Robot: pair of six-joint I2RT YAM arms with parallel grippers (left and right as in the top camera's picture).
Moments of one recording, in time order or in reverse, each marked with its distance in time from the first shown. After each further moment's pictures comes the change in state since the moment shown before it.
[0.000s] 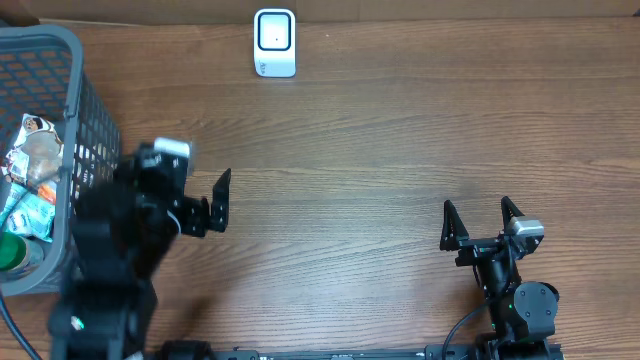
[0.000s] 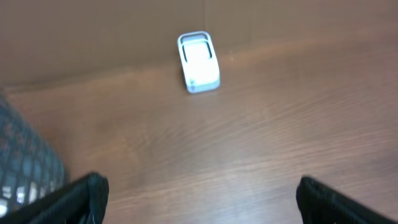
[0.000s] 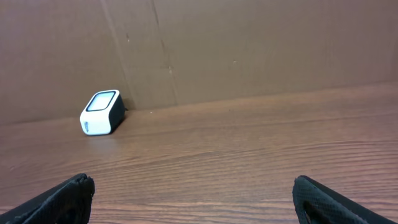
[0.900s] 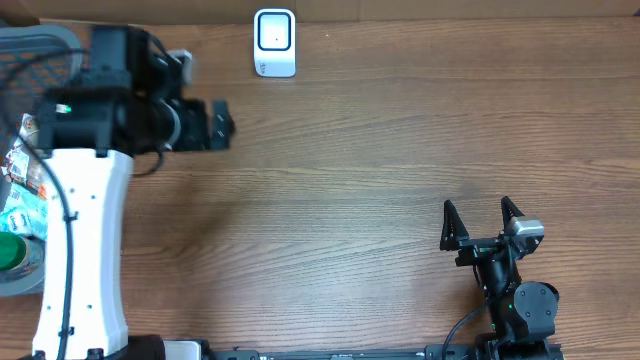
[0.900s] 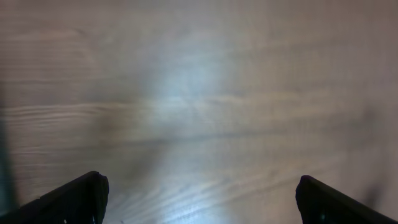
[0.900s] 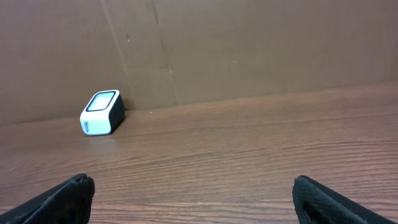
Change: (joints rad) left arm 0.063 0.739 0.787 -0.632 0.075 -0.203; right arm 0.000 0.000 0.000 0.000 0.000 0.000
